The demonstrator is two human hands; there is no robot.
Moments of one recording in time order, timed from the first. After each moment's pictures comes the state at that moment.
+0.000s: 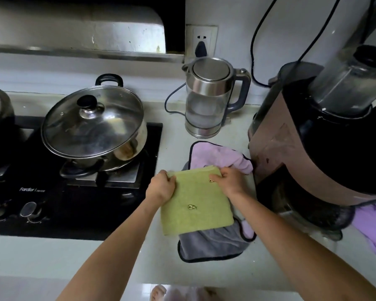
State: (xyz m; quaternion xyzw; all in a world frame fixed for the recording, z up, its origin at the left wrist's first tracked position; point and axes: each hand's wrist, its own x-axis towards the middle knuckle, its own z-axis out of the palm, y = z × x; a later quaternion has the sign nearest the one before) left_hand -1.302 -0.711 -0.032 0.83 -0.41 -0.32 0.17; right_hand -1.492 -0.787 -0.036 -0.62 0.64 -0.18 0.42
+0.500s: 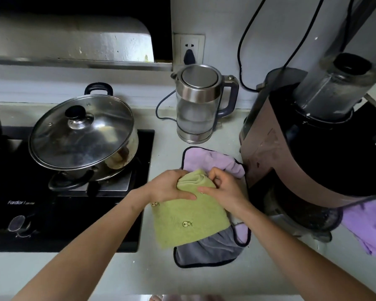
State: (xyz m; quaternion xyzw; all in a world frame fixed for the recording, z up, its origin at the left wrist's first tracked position) left_hand -1.307 -0.733 0.018 0.58 -0.68 -0.41 0.14; right_hand -1.507 -0.760 0.010 -0.63 0.47 -0.27 0.56
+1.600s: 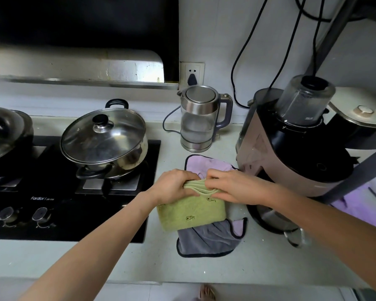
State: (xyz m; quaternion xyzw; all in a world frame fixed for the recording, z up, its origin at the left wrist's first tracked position) left_hand -1.327 -0.687 0.067 0.58 -0.77 -0.22 0.14; right_hand -1.545 -0.741 0.112 -0.98 0.16 0.03 0.10
